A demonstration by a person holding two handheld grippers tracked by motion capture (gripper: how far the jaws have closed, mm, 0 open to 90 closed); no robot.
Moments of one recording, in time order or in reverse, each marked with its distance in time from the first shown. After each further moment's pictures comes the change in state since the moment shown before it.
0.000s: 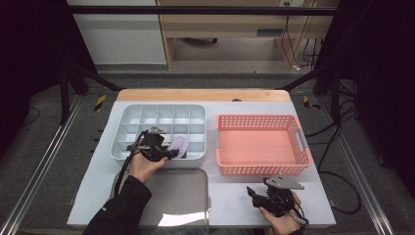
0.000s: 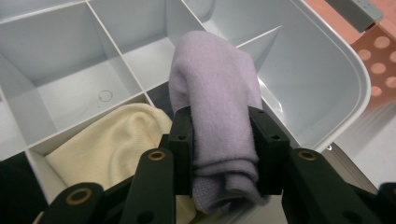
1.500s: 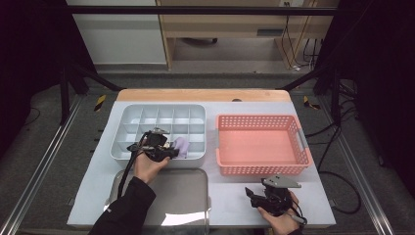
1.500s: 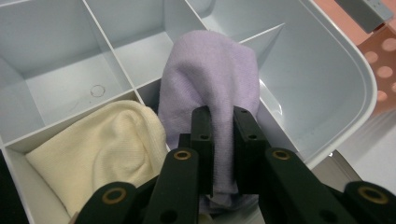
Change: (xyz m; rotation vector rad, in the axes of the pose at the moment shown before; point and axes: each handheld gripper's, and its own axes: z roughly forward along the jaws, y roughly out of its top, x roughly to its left) left arm -0.006 0.001 0.006 0.020 0.020 -0.028; right arm 0.002 0.000 0.006 0.027 0.017 -0.005
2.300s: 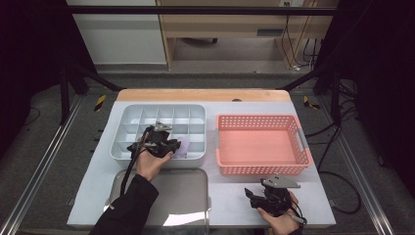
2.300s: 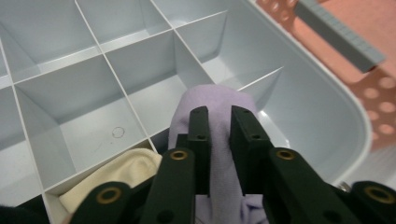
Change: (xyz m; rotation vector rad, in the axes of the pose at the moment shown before) left arm -0.008 0.014 -0.001 -0.094 0.077 0.053; right arm 0.001 0.000 0.000 0.005 0.009 -0.005
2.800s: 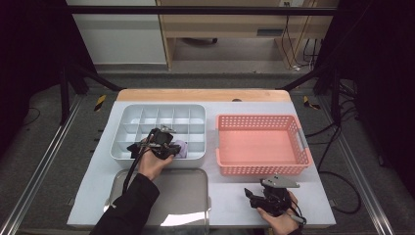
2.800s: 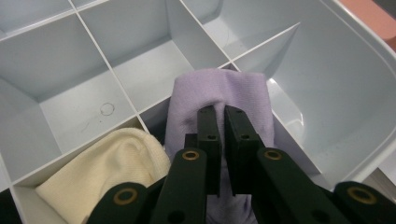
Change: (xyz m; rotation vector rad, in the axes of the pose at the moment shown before) left arm 0.000 -0.004 0.013 0.118 -0.006 0.040; right arm 0.000 0.000 0.002 0.009 0.001 -0.006
